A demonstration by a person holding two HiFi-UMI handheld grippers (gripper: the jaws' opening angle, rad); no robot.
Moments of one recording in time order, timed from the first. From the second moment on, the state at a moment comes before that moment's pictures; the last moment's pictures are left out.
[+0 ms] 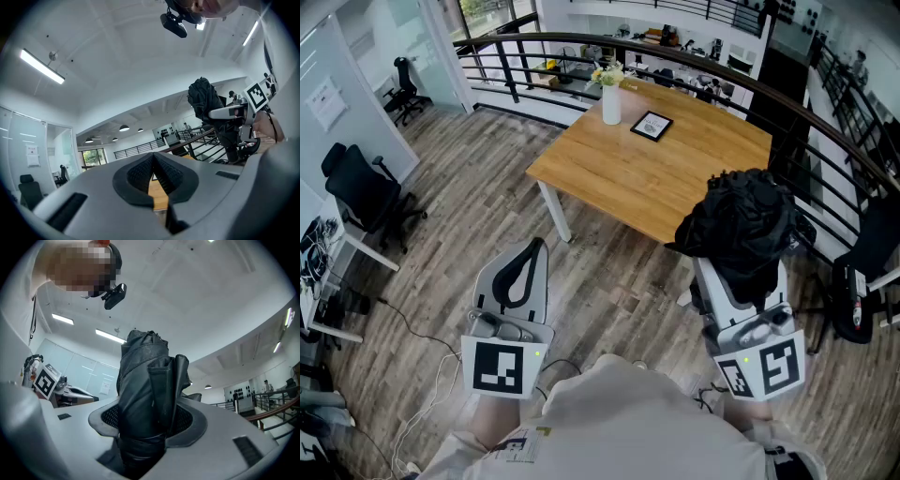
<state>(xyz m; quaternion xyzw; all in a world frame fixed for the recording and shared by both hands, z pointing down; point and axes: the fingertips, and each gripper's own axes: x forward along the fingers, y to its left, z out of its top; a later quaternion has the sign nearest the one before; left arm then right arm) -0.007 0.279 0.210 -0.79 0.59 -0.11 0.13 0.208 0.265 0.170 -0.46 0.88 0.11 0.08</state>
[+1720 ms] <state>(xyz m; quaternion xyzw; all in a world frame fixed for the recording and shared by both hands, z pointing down) 0.060 0.142 0.300 -0.81 0.56 -0.14 0.08 0.235 0.118 0.270 -0.45 0.89 0.01 0.06</state>
